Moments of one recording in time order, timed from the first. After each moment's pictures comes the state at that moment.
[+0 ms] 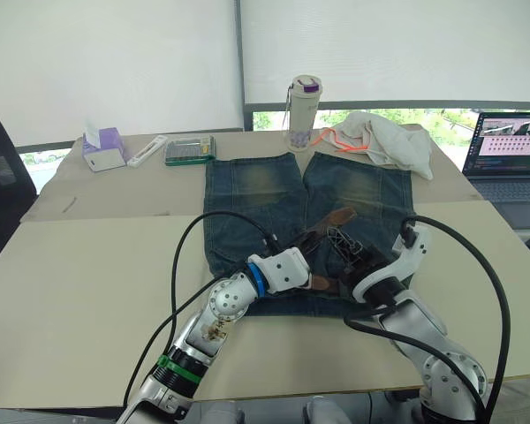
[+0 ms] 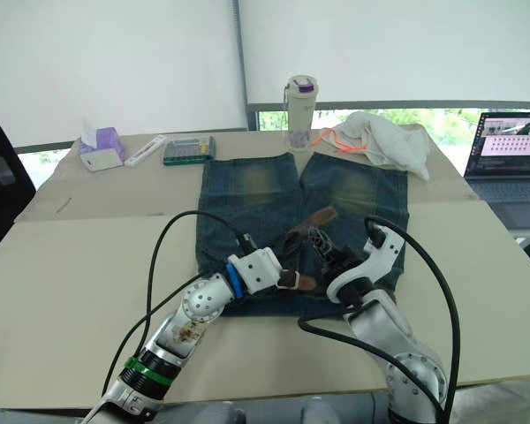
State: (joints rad) left arm -0.36 0.14 -0.36 0.02 0.30 -0.24 -0.39; right arm -0.06 -0.16 -0.13 -0.62 1.27 0.64 -0.32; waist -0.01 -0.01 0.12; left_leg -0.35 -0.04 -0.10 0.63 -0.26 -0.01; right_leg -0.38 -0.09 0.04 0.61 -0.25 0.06
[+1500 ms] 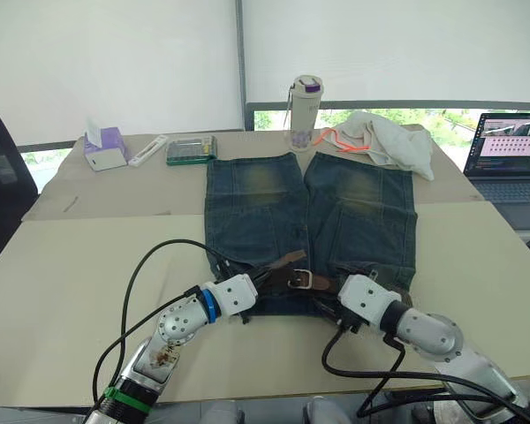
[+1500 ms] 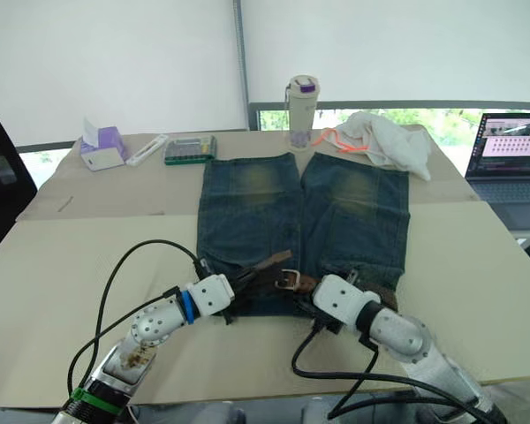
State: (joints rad) left arm -0.15 0.40 -0.27 -0.03 0.17 -0.28 -0.52; right arm 0.01 -0.77 0.28 -0.46 0.00 0.23 0.41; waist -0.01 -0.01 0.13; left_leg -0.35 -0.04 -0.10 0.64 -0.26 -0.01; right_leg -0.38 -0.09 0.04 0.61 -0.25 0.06
